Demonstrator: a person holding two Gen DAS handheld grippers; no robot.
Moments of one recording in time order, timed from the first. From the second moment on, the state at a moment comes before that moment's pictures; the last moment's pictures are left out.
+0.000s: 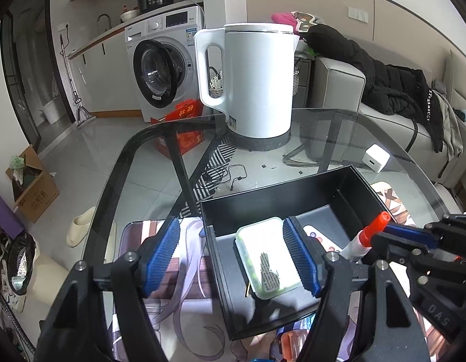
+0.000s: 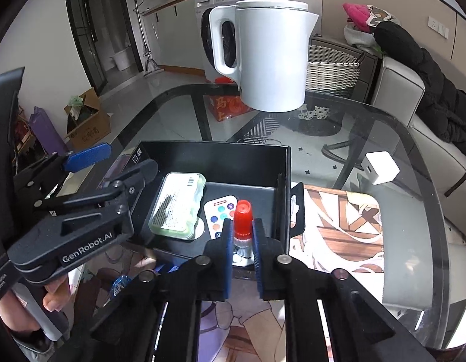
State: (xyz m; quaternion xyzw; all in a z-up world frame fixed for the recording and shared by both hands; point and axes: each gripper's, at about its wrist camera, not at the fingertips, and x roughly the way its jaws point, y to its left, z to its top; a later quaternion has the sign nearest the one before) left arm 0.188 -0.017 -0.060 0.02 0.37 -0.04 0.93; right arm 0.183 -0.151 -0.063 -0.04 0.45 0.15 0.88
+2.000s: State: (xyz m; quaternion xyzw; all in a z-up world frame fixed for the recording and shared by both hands) left arm 0.083 0.044 -0.089 0.04 0.52 -0.03 0.85; right arm 0.079 -0.087 -0.076 -0.11 0.50 0.27 0.82
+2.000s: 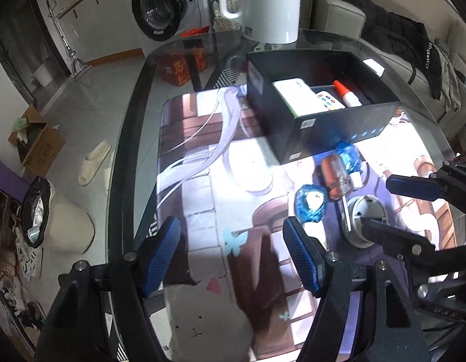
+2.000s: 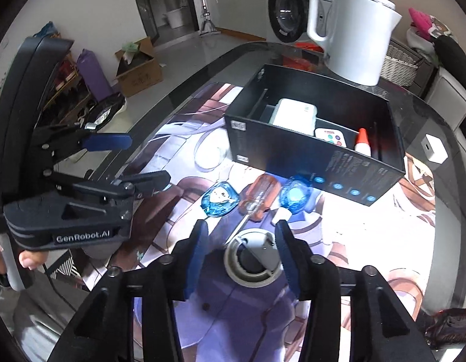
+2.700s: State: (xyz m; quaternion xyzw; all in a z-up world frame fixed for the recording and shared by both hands) left arm 0.096 0.002 -0.107 0.07 0.53 -0.07 0.84; right arm 0.097 -0.129 -0.125 -0.14 0.54 0.20 0.81
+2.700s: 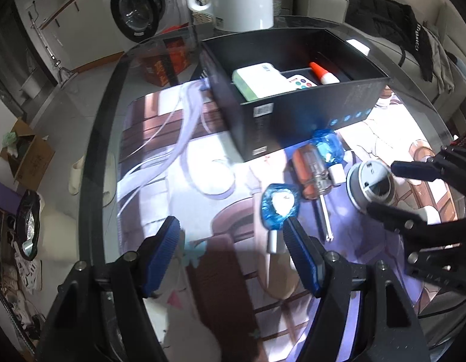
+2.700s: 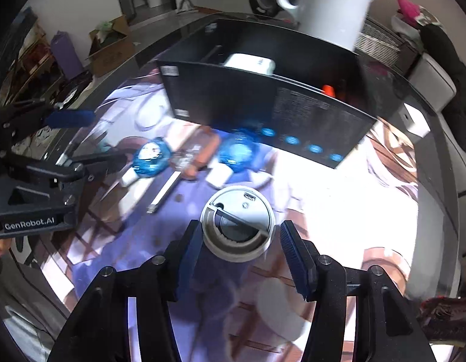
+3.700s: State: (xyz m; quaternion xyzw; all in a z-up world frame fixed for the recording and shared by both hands) left arm 0.116 -0.002 -0.128 0.08 0.53 -0.07 0.84; right arm 0.128 -0.163 -0.132 -0.10 0.53 0.17 0.82
